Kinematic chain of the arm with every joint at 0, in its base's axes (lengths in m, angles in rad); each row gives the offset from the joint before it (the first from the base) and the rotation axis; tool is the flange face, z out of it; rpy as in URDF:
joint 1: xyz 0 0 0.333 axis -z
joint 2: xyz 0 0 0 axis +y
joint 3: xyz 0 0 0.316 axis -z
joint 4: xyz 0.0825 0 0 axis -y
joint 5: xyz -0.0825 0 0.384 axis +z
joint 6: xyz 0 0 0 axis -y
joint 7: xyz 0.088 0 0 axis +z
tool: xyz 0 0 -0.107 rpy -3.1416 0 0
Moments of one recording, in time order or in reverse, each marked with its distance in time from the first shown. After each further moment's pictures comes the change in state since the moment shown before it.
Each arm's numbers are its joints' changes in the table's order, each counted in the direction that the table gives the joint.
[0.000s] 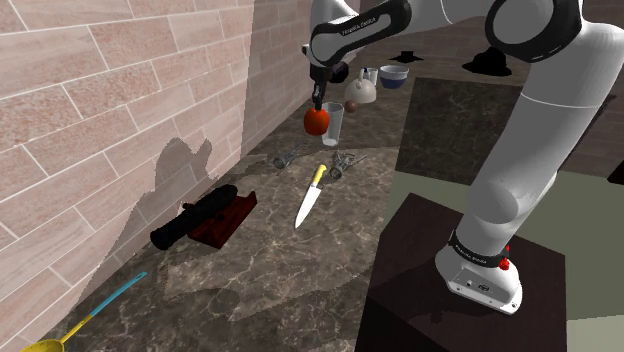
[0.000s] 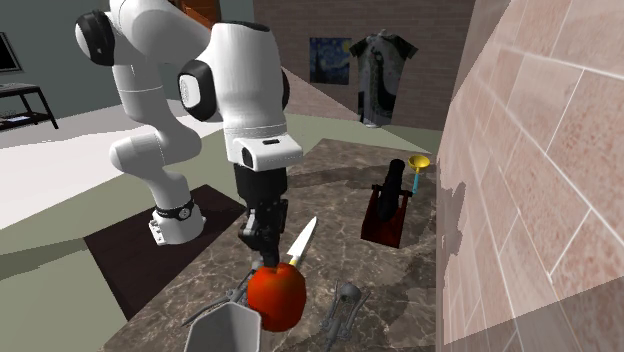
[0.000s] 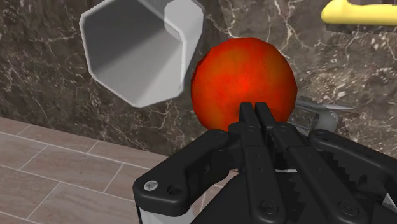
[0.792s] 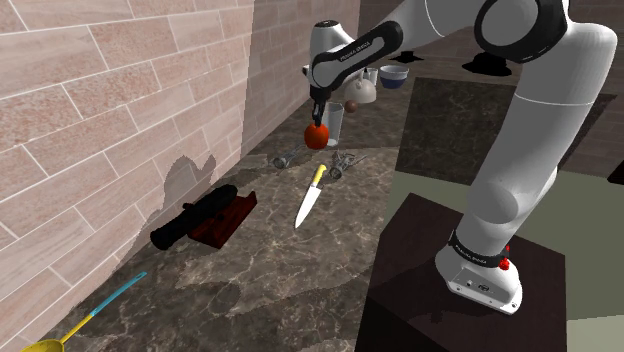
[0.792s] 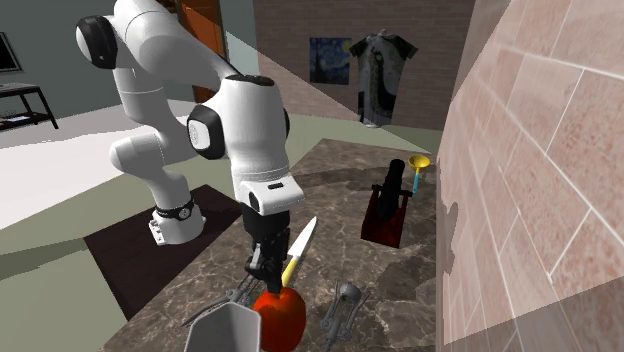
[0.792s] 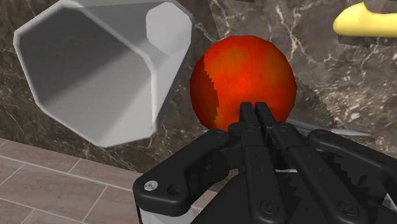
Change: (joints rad) arm -0.001 0.050 0.002 -0.105 -0.026 0.153 -0.032
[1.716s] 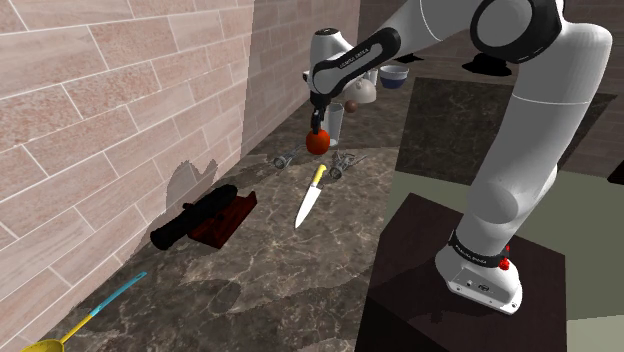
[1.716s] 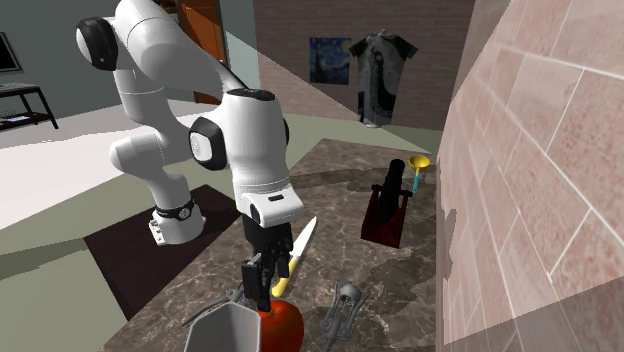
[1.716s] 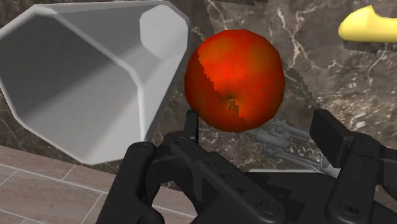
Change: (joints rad) arm 0.000 0.020 0.002 -0.026 -0.010 0.046 -0.009
